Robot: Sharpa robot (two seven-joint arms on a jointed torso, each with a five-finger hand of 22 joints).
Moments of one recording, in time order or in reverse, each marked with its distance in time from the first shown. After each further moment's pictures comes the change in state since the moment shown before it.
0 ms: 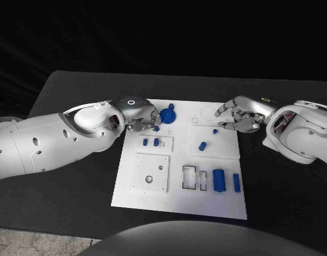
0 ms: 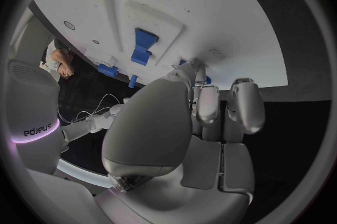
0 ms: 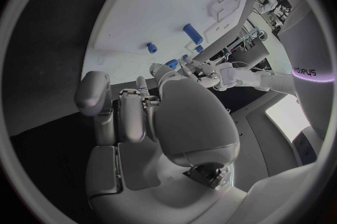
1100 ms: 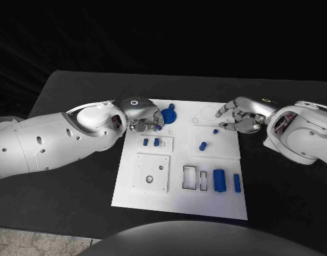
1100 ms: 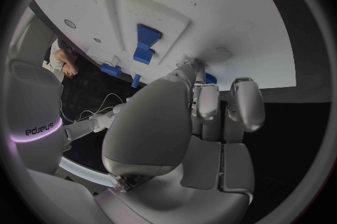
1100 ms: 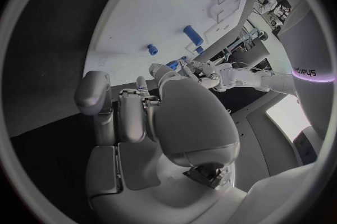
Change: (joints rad) left arm -0.001 0.016 0.001 -0.016 0.007 0.002 0.038; left_hand -0.020 0.012 0.009 0.001 -0.024 0.031 -0.001 0.004 -0.012 0.021 -0.009 0.025 0.014 -0.014 0.000 -0.012 -0.019 0.000 -0.011 -0.003 -0.014 0.001; right arm -0.002 -0.002 0.000 0.000 0.000 0.007 -0.003; right_hand 0.000 0.000 0.004 -0.004 0.000 0.003 -0.003 0.000 0.000 0.000 0.000 0.000 0.000 0.000 0.000 0.000 -0.004 0.000 0.000 0.000 -0.008 0.000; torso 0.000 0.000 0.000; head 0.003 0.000
